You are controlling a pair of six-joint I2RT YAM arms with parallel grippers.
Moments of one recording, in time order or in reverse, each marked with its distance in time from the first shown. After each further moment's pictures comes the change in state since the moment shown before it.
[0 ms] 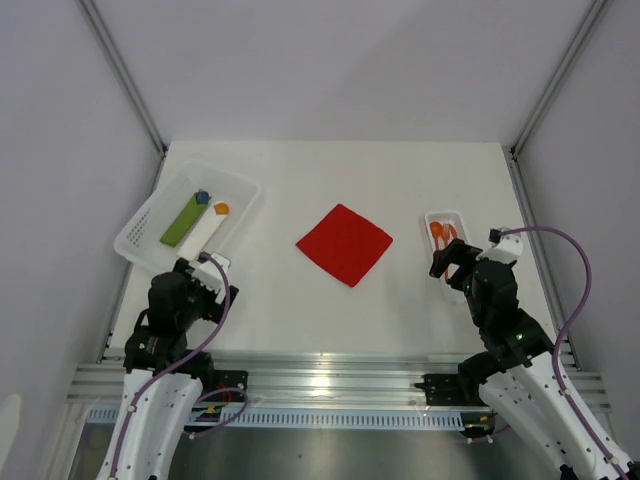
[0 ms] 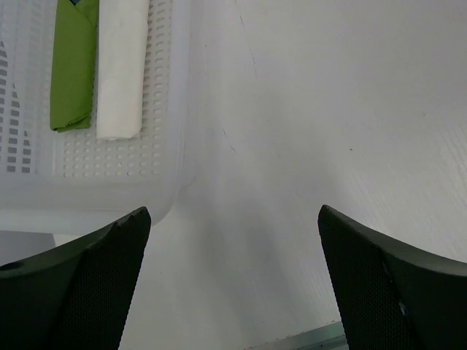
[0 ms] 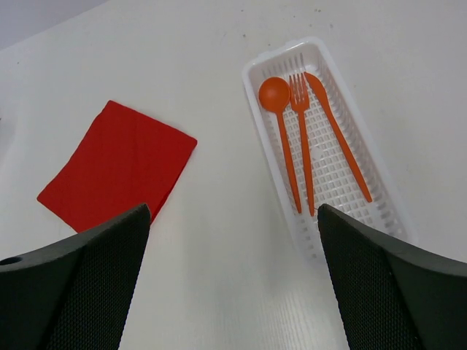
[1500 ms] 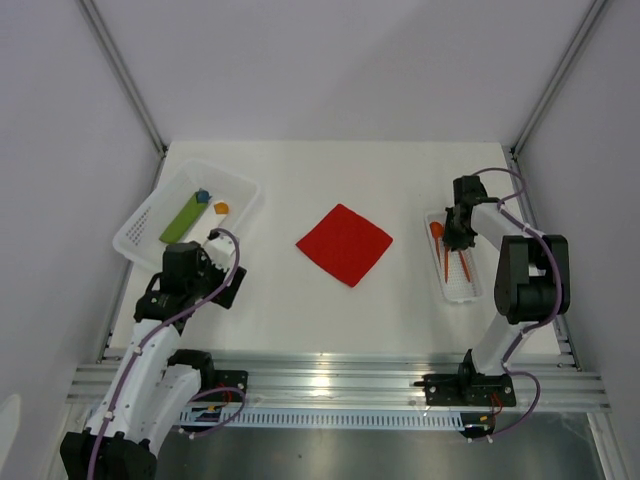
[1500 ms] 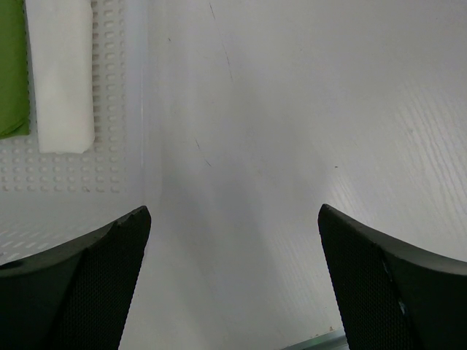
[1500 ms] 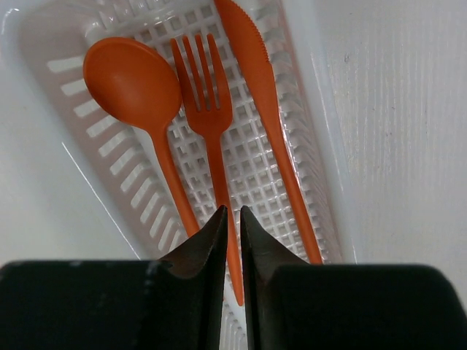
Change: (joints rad) left arm 0.000 0.367 0.076 0.122 0.048 -0.052; right arm -0.421 1.270 0.595 -0.126 -0.330 -0.268
